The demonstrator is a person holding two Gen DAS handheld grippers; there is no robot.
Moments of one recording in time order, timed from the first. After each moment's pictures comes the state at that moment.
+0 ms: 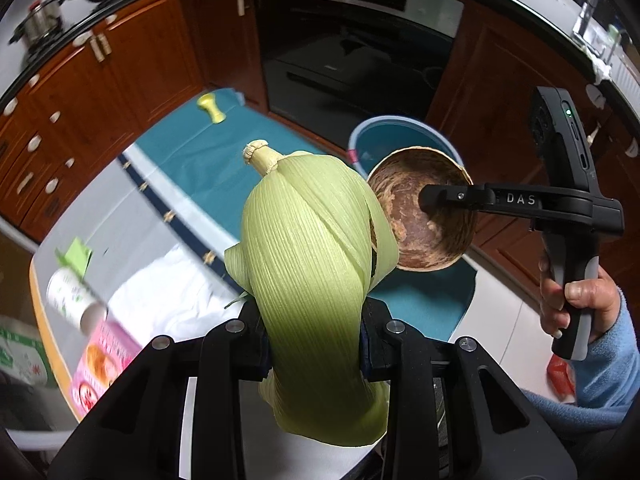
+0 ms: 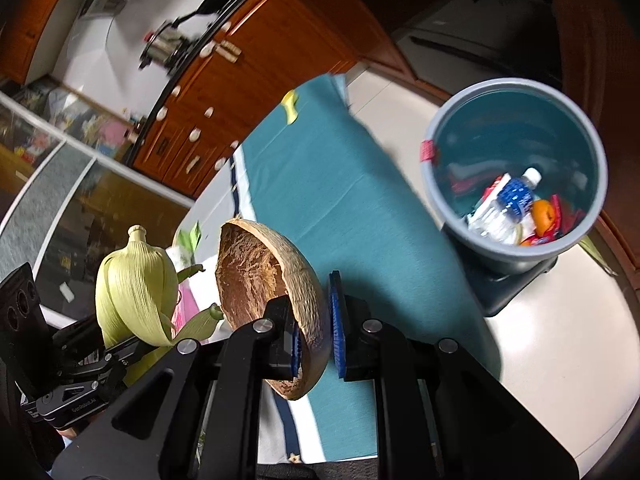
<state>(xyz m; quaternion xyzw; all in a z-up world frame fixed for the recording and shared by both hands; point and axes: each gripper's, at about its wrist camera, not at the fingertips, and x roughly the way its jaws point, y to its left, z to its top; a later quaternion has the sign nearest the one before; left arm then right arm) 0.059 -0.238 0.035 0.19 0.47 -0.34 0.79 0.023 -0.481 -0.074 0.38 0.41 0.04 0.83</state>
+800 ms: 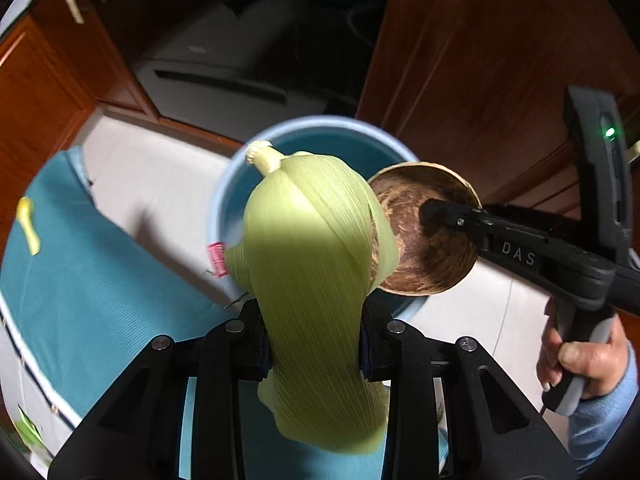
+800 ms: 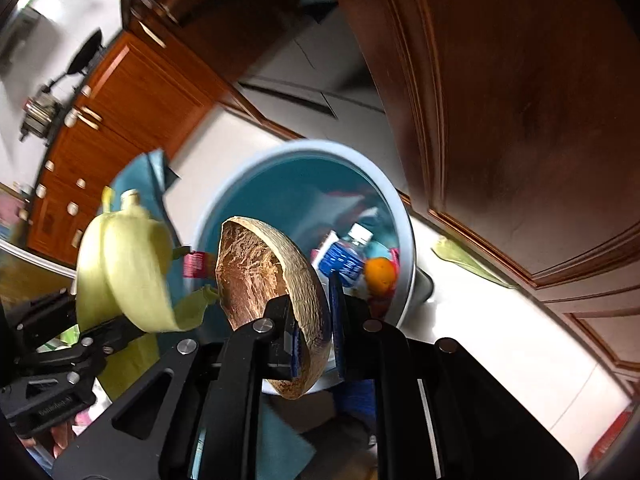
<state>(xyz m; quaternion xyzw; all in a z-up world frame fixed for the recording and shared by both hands) 0.130 -0.511 -0.070 0.29 0.52 -0.43 0.68 0.049 -0.650 -0.155 0.35 0.45 -0.17 0.80</state>
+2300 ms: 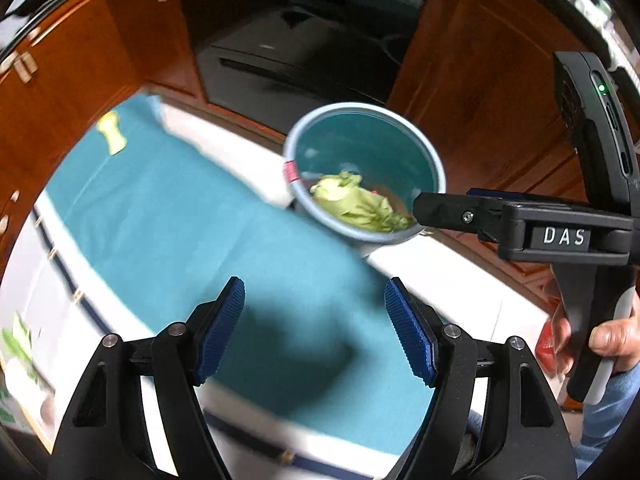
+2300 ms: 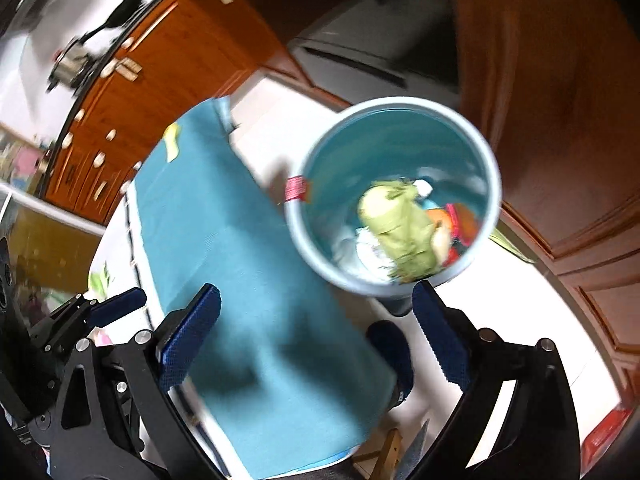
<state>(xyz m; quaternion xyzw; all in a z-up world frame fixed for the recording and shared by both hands) 0.107 -0.349 -0.016 0.21 0.50 -0.39 0.74 0.046 -0.530 -0.075 0.33 0.48 -0.10 0.81</state>
